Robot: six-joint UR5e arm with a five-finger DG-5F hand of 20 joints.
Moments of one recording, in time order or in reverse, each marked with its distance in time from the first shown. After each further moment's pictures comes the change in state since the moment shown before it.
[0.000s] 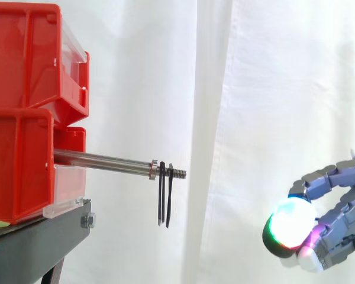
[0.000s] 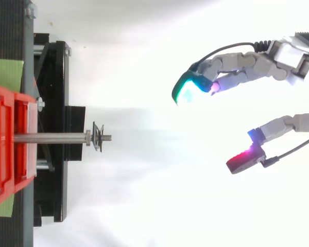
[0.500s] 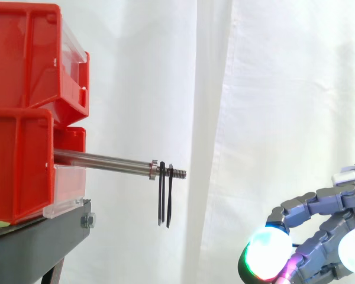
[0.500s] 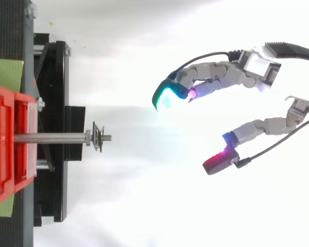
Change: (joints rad) arm 0.000 -0.091 0.041 0.071 -0.010 0.007
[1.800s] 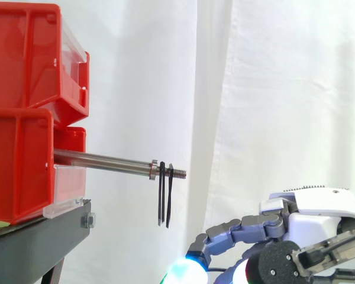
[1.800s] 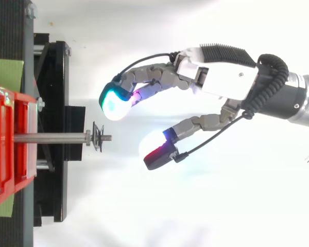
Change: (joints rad) arm -0.037 -0.213 0.240 0.037 -0.098 -0.059
